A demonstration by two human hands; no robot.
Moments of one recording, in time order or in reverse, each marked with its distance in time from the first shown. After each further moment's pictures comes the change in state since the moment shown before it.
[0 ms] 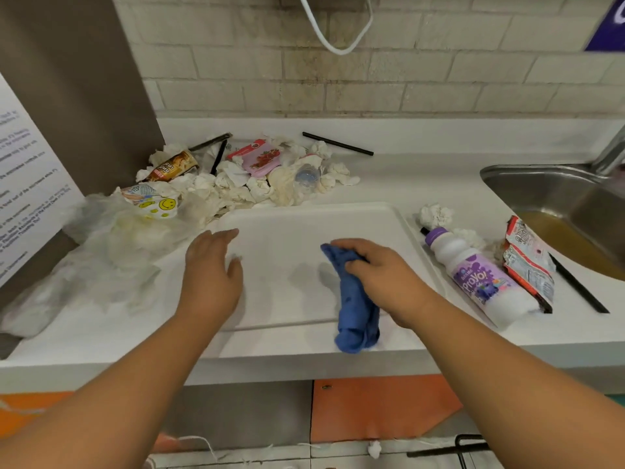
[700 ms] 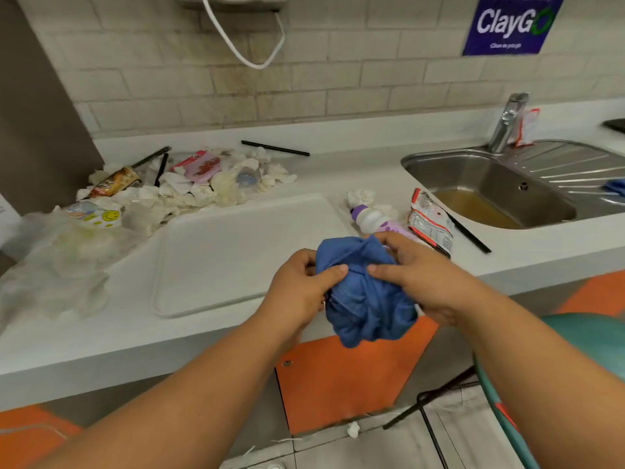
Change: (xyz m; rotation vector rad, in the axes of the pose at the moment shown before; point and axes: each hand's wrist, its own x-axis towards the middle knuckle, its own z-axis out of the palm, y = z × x) left_hand -0.103 0.183 0.026 -0.830 -0.614 -0.263; right_hand -0.133 0.003 -0.088 0.177 0.032 0.105
